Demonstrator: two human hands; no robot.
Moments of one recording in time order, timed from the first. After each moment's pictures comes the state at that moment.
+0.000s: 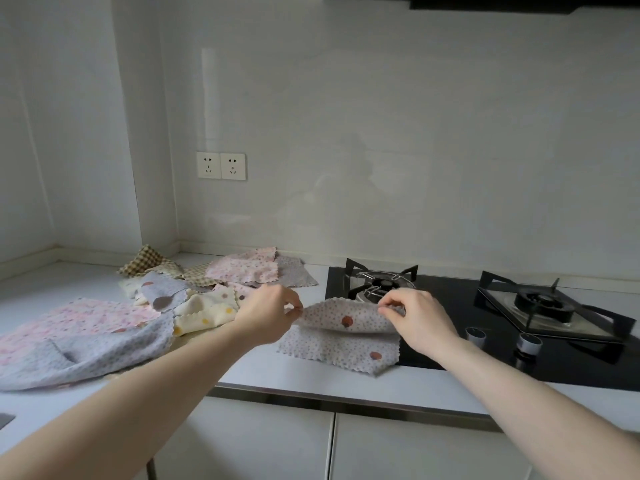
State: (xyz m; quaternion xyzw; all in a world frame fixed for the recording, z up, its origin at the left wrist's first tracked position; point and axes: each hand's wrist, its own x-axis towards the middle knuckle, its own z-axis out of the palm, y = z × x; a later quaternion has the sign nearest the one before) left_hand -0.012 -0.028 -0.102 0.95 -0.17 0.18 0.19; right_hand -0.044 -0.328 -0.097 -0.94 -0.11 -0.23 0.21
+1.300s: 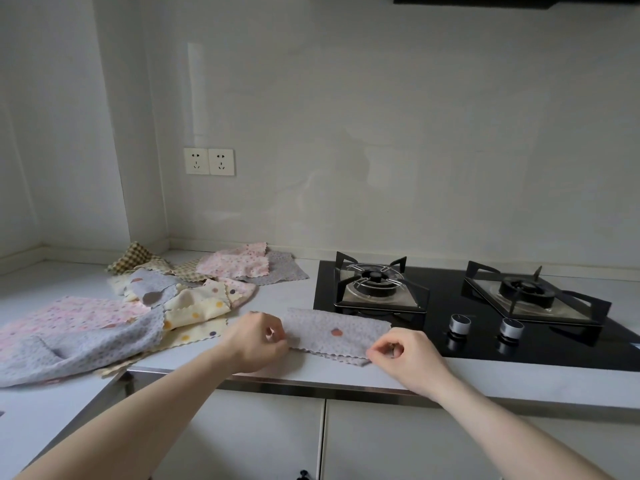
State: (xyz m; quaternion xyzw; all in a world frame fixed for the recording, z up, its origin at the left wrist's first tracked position) left_hand -0.031 -0.014 -0.156 0.96 -0.16 0.10 0.21; right_hand -0.084 -0.340 -0.172 -0.93 -0.09 -0.16 0.32
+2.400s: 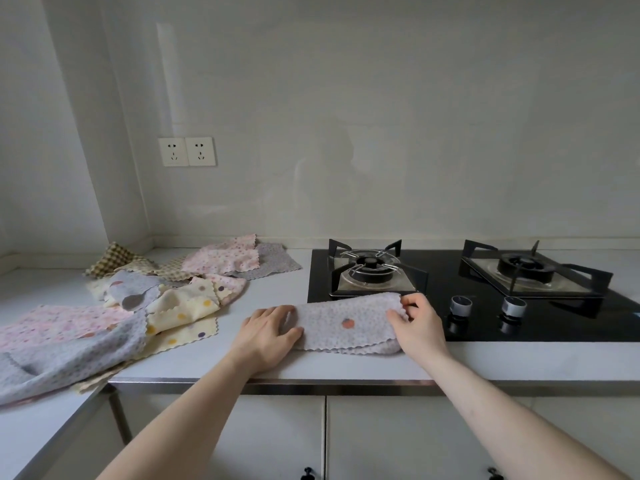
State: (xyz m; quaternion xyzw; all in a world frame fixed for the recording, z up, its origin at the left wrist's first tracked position) left_hand -0.001 -0.049 -0.187 0.97 -0.13 0.08 0.19; right_hand -0.049 -0.342 -0.182 -0.83 0.12 -0.23 0.50
